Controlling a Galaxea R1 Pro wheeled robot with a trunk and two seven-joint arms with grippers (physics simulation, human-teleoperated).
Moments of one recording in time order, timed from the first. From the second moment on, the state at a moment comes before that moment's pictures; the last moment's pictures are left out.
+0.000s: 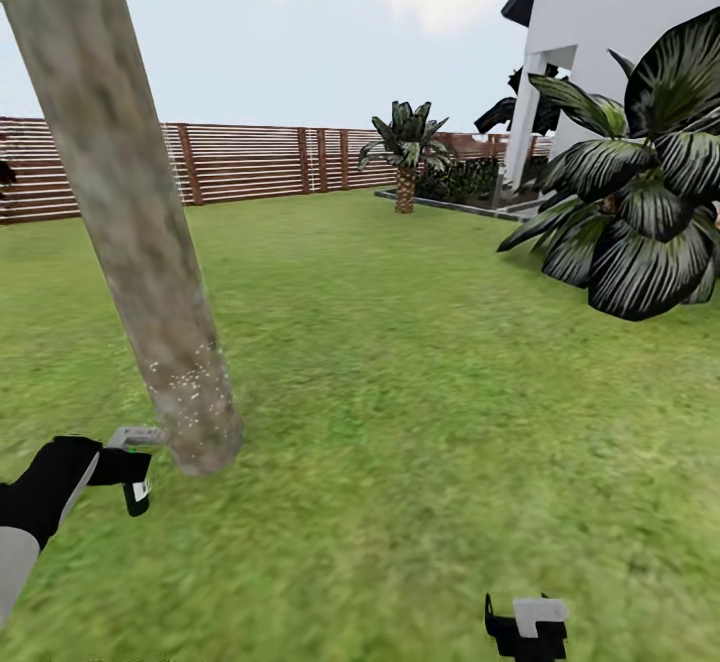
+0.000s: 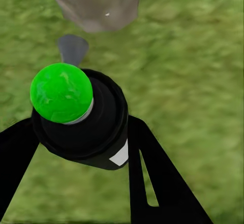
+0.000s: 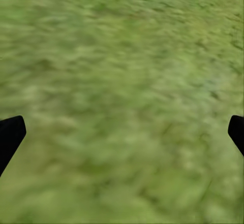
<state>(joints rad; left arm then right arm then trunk) -0.75 0.40 0.07 -0.68 -0.14 0.71 -0.39 -0.41 0.00 -0.38 -0.07 0.58 -0.64 -0.33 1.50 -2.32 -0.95</state>
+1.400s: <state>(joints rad) -0.68 0.35 -0.16 -0.57 -0.58 0.09 -1.19 -0.60 0.04 -0.22 -0.51 0.77 -0.31 0.93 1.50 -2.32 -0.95</state>
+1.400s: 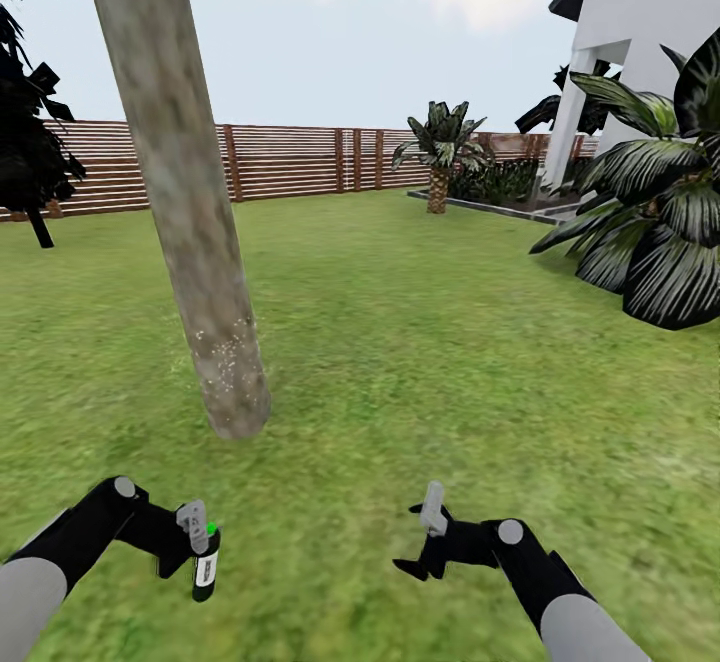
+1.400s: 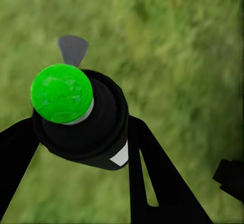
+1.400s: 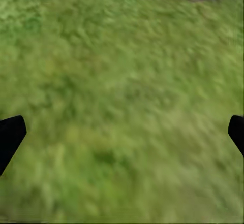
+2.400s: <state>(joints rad) -0.67 0.07 -0.28 -0.57 -0.76 0.10 -1.17 -0.60 0.17 0.04 -0.54 0.76 -0.31 0.95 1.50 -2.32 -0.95</state>
